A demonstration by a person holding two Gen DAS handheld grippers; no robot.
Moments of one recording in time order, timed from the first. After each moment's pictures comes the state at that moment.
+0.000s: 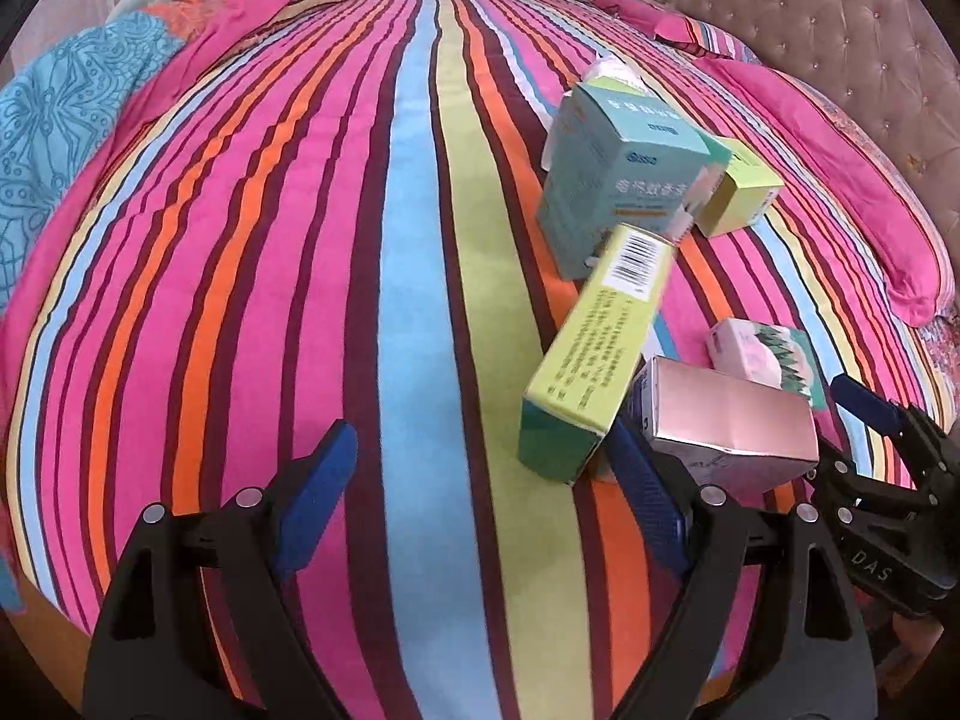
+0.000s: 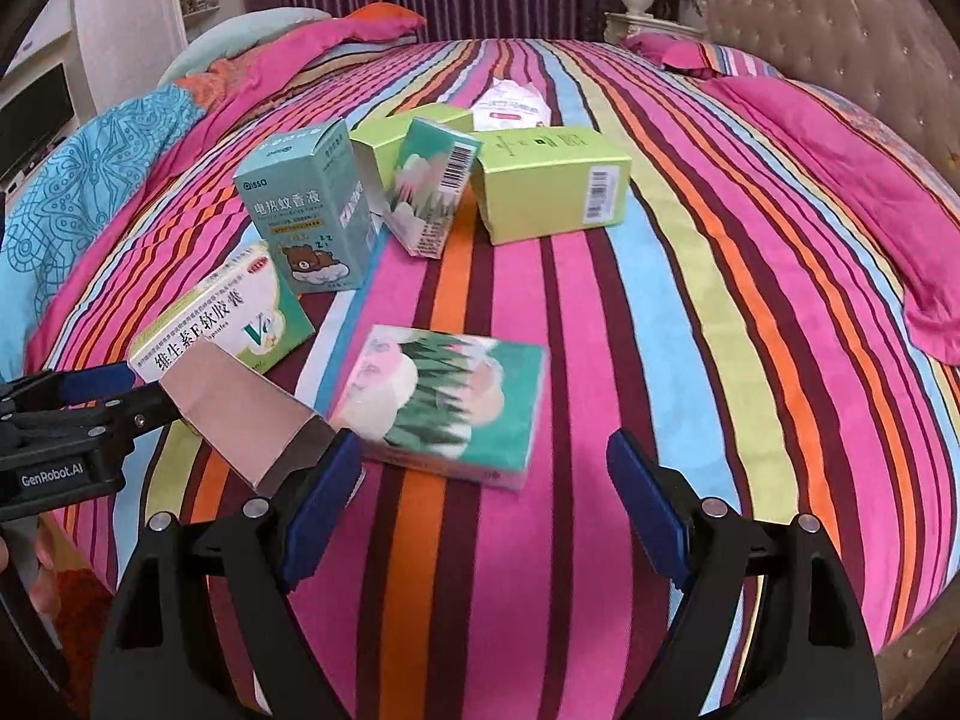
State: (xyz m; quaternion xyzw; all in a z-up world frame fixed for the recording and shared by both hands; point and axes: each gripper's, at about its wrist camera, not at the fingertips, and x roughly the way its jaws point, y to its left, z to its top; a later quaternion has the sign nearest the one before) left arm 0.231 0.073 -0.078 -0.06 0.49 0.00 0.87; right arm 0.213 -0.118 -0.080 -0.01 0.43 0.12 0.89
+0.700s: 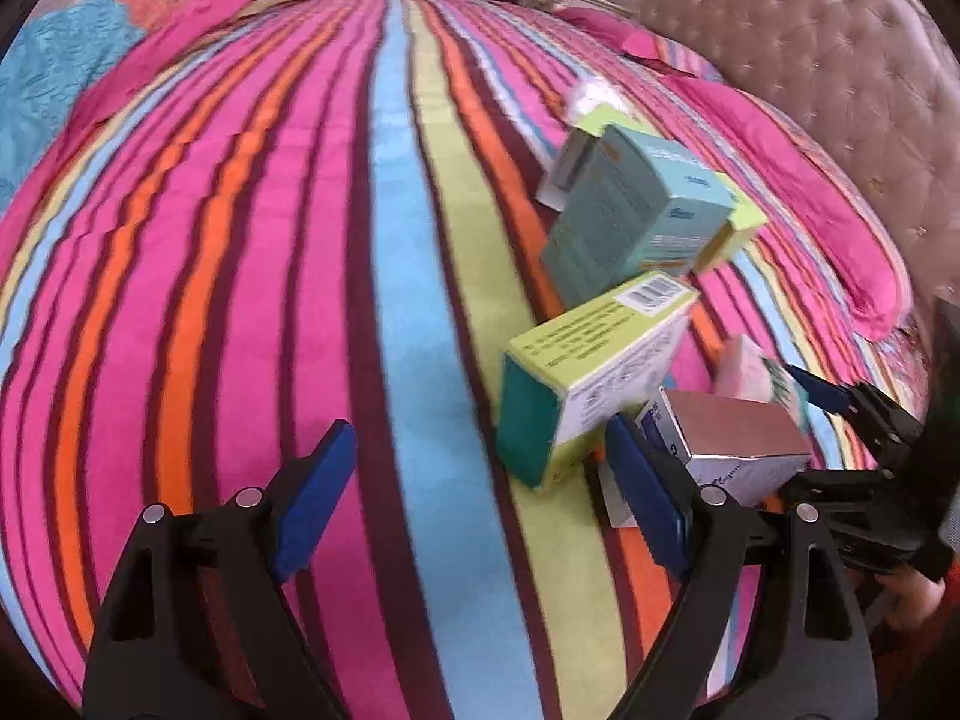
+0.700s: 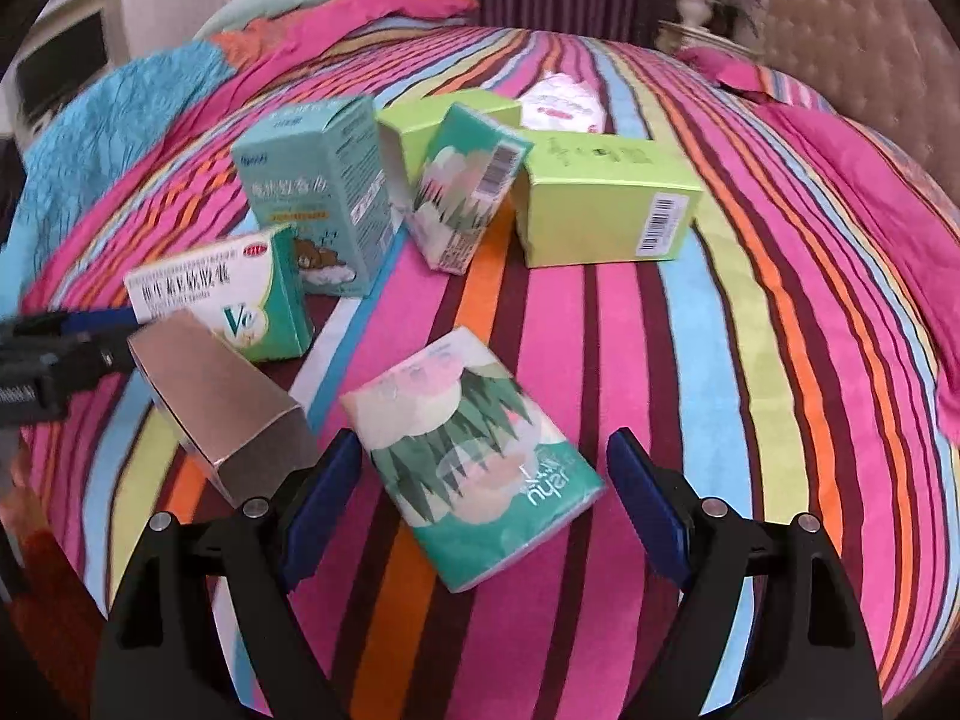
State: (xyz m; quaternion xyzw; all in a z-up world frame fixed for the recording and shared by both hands) left arm 0.258 0.103 -0.083 -0.09 0.48 -0.08 0.87; right arm 0.237 -0.104 -0.092 -0.08 0.44 0.17 0.88
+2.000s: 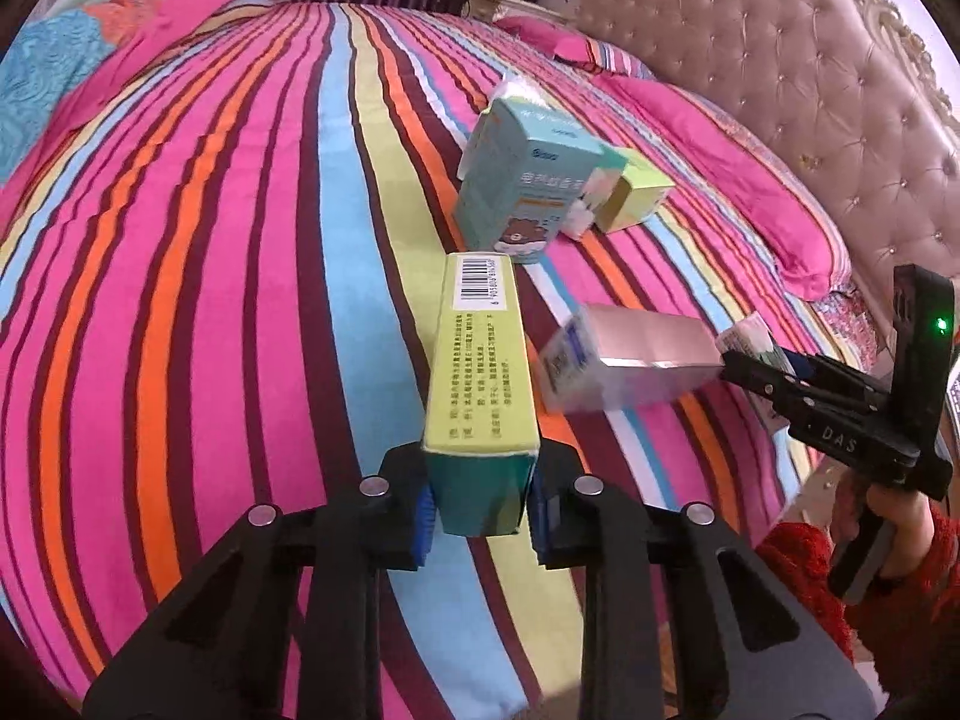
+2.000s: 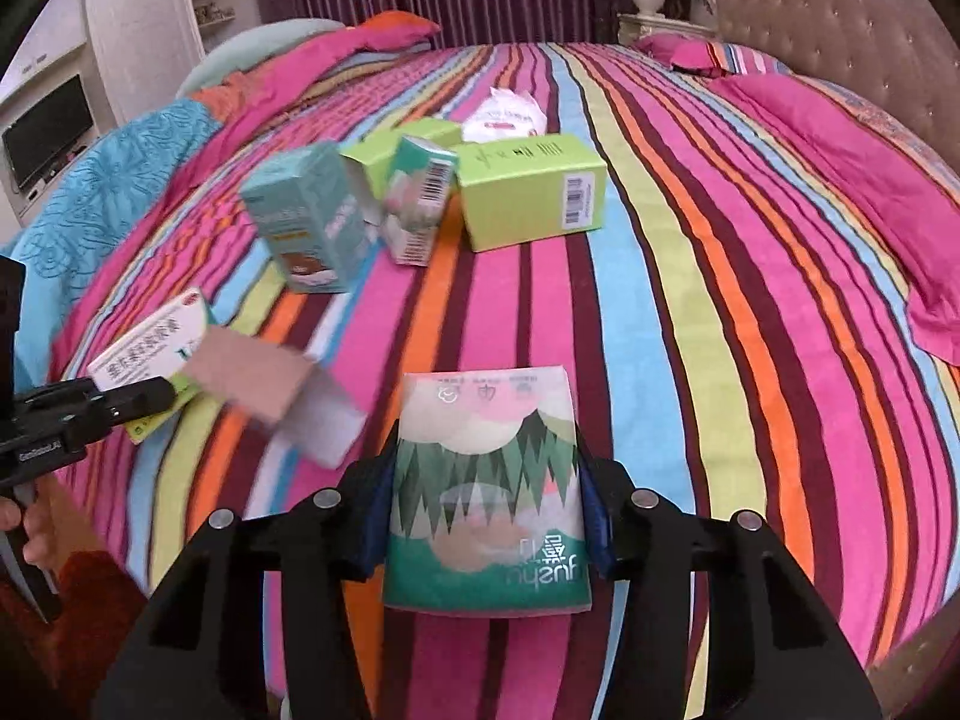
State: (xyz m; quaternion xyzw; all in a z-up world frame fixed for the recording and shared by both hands) left arm 0.199 0.096 -0.071 -0.10 0.45 -0.14 0.88; right arm 0.192 -0.150 -0.065 0.00 0.42 0.15 0.89
